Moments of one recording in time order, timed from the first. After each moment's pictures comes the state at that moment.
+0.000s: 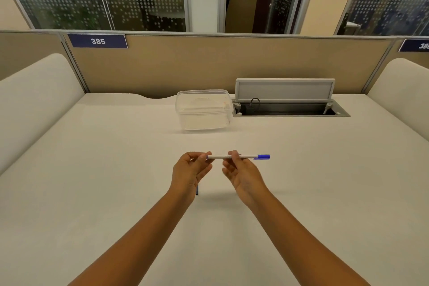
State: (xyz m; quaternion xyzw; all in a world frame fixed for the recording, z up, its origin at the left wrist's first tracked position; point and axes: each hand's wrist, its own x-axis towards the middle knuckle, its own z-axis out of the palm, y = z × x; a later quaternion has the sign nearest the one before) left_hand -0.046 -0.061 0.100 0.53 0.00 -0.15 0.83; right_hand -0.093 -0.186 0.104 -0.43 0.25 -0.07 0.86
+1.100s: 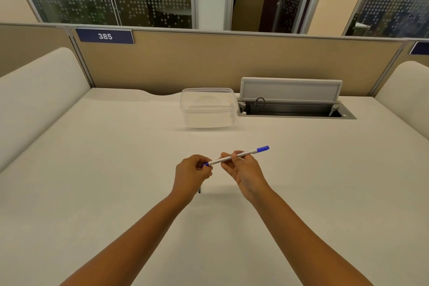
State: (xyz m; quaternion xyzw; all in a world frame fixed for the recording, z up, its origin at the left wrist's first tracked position) left_hand -0.045 -0.055 0.096 0.83 -0.08 -0.07 0.55; right_hand -0.078 -0.187 0.103 -0.47 0.25 -0.07 0.84
